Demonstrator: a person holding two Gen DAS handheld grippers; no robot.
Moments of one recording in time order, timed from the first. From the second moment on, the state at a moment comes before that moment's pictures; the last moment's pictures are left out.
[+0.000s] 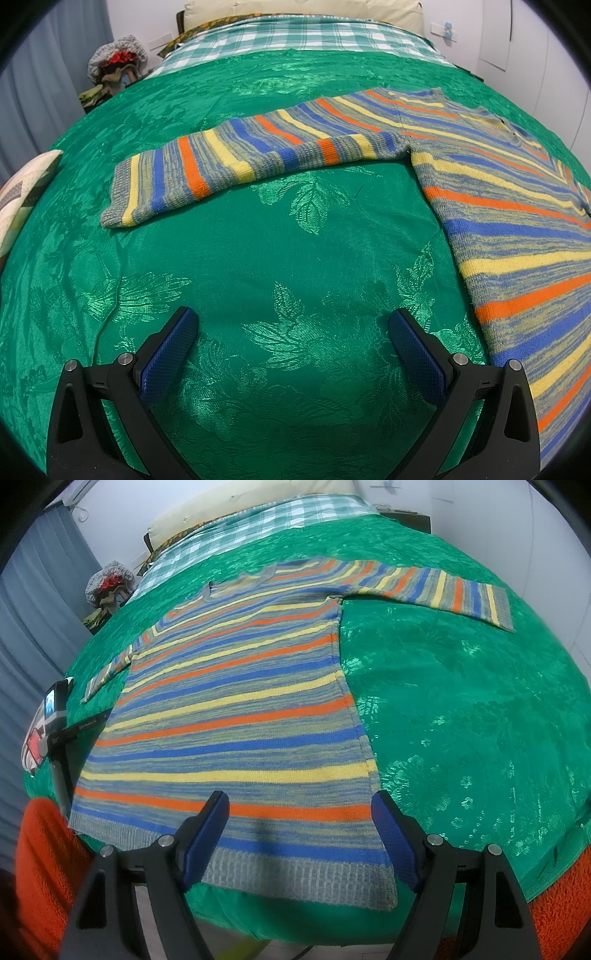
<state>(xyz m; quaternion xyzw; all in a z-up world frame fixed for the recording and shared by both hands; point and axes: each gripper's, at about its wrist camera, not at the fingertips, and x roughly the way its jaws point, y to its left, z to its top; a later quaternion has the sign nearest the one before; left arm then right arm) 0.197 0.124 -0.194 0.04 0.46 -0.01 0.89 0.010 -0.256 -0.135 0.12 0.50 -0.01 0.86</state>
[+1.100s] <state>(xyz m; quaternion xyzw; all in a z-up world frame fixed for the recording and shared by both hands) 0.197 0.124 -0.194 0.04 0.46 -0.01 0.89 0.009 -0.258 -0.133 0.12 0.50 -0.01 0.86</state>
